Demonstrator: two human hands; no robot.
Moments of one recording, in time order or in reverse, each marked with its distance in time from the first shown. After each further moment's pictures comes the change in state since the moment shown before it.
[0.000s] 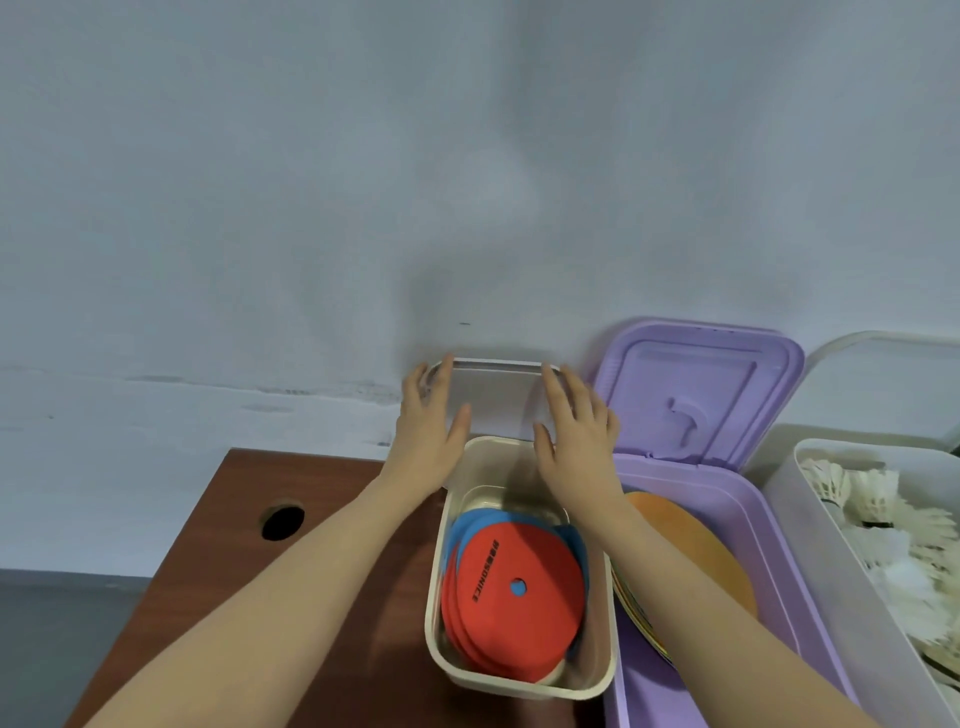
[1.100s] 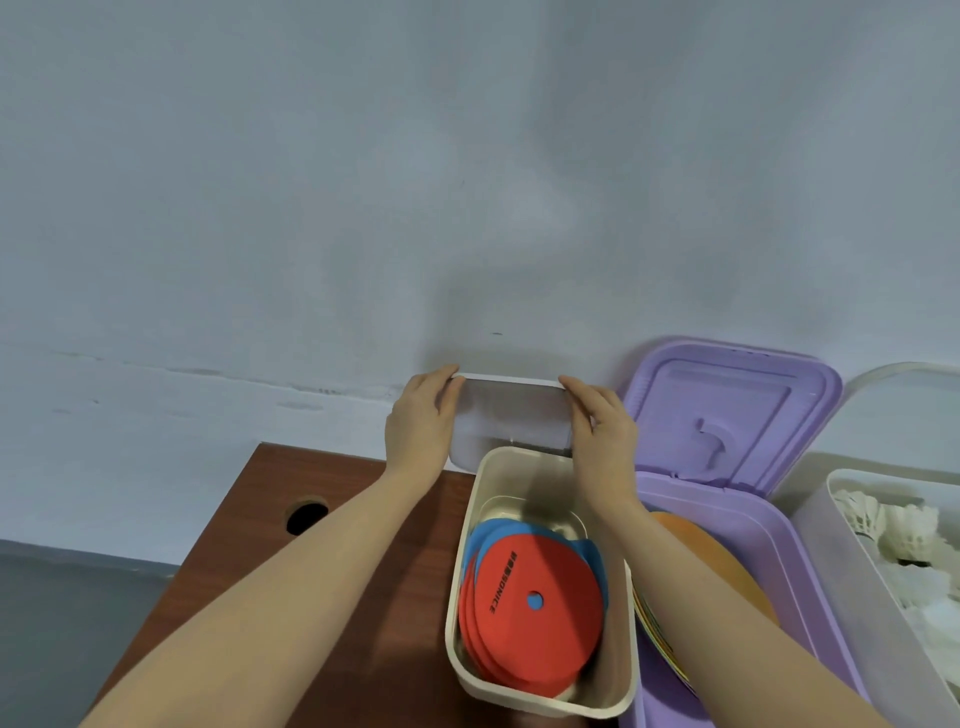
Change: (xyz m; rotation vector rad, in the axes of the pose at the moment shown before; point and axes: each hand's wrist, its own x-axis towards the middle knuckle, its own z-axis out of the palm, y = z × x) left_hand 0.010 -0.002 -0.026 -0.083 0.243 -0.238; right_hand 0.020 -0.017 -0.003 0.656 0.116 0.247
